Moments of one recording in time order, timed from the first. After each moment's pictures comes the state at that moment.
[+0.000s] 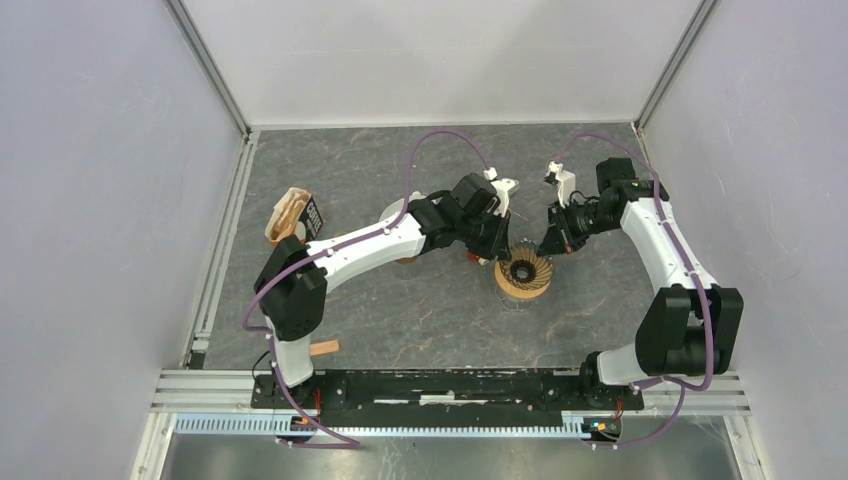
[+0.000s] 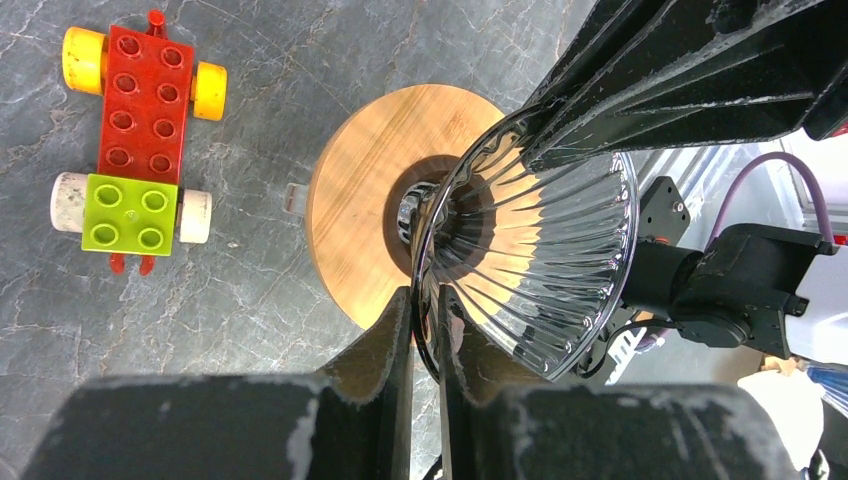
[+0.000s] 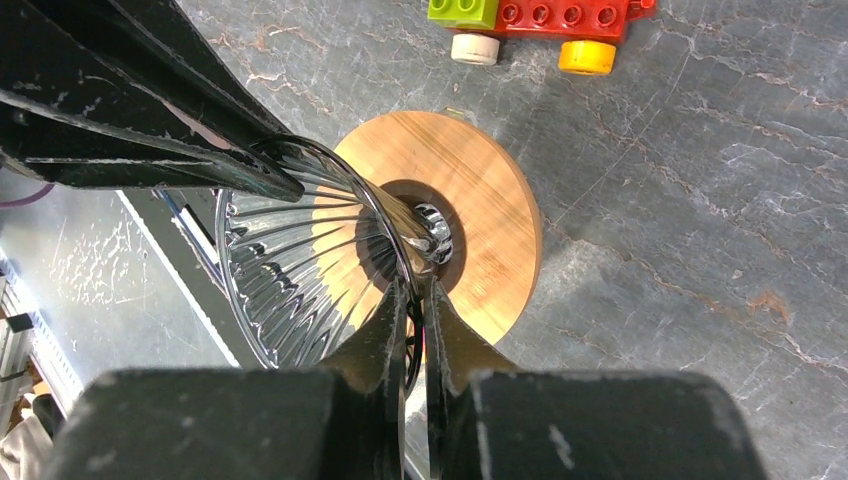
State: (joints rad) left arm -0.94 1.85 1.52 -0.40 0.27 -0.45; right arm -0.03 1.44 1.16 -1.04 -0.78 -0.52
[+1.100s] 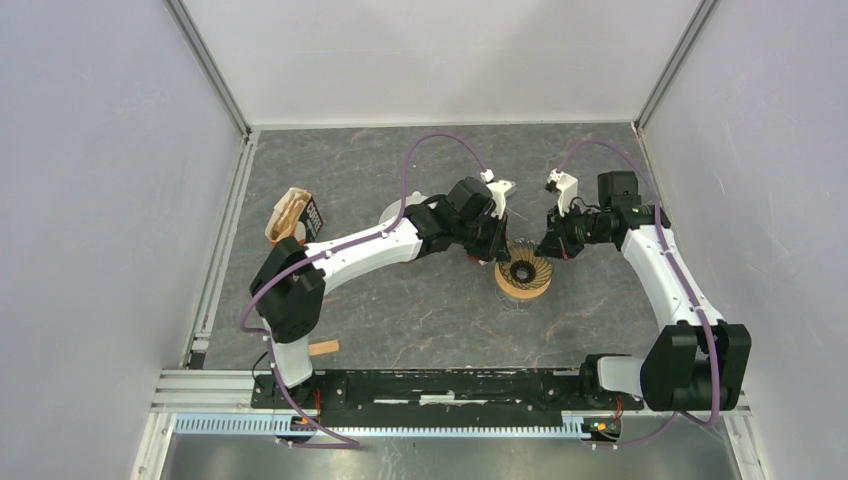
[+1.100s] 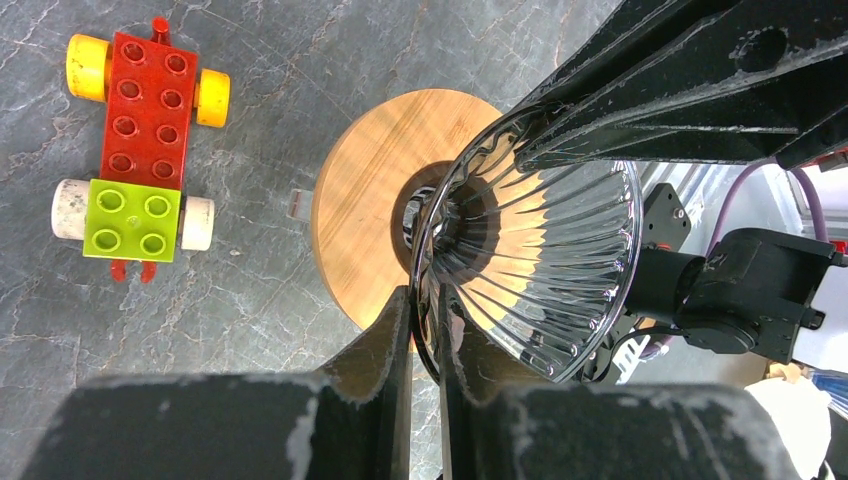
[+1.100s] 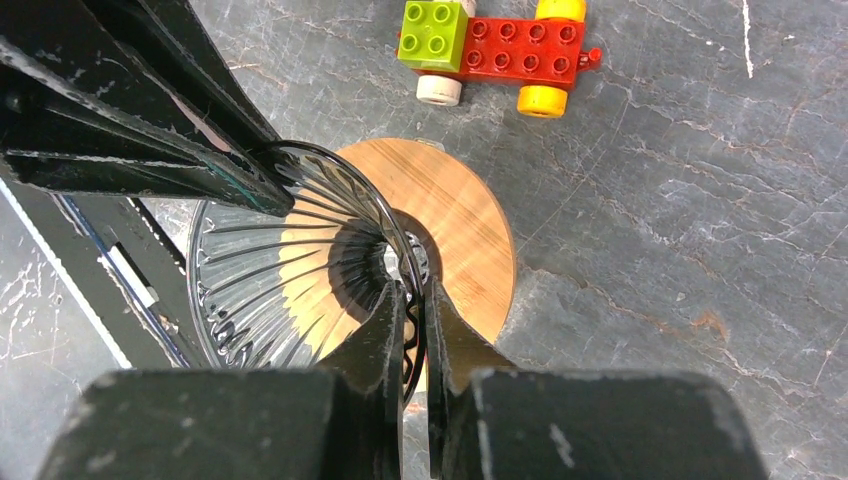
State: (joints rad) left arm -0.94 1.84 1.45 -0.31 0.26 -0.46; right arm 0.01 1.29 1.00 -0.82 -0.73 -0.46
